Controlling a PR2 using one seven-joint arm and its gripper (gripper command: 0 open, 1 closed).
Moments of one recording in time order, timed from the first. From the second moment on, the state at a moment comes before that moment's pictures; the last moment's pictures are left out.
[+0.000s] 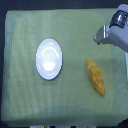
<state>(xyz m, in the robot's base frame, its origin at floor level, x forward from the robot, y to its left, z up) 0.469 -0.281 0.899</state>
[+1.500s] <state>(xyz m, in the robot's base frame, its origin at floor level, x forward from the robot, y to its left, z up) 0.426 -0.252 0.830</state>
